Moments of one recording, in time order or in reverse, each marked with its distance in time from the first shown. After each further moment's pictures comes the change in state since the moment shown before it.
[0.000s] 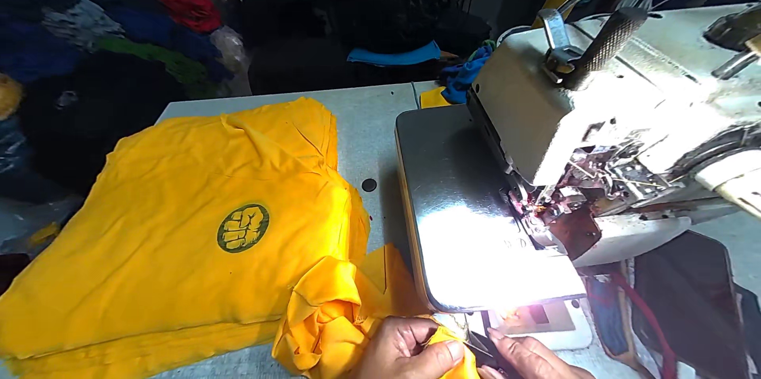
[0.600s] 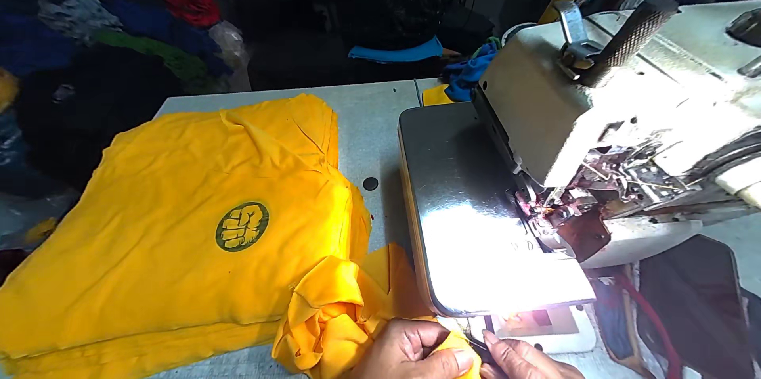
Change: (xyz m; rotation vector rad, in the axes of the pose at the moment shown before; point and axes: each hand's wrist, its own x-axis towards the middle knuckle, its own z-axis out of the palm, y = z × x) left_hand 0.003 0.002 -0.005 0.039 -0.100 -0.037; right_hand 0.000 0.010 0.010 -0.017 -0.004 -0.100
